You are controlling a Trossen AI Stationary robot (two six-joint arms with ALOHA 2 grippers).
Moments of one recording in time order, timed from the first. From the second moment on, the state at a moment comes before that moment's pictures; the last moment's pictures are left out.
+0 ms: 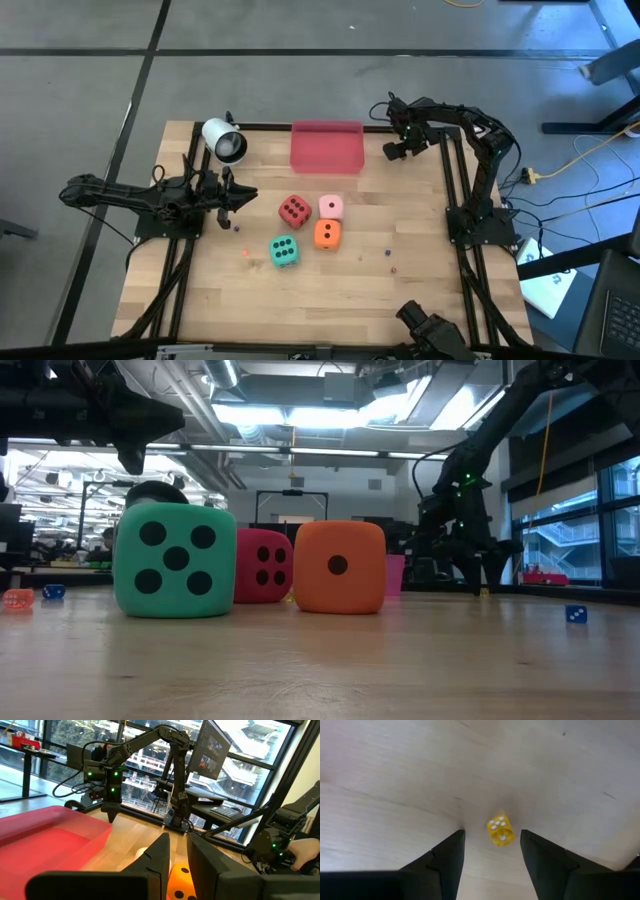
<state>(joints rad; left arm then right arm) -0.06 0.31 0.07 0.35 -0.23 -0.26 -0.94 1.93 1.21 -0.96 0.04 0.26</state>
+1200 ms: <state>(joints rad) -0.06 0.31 0.07 0.37 -0.23 -0.27 -0.93 1.91 1.21 -0.97 -0.04 0.29</state>
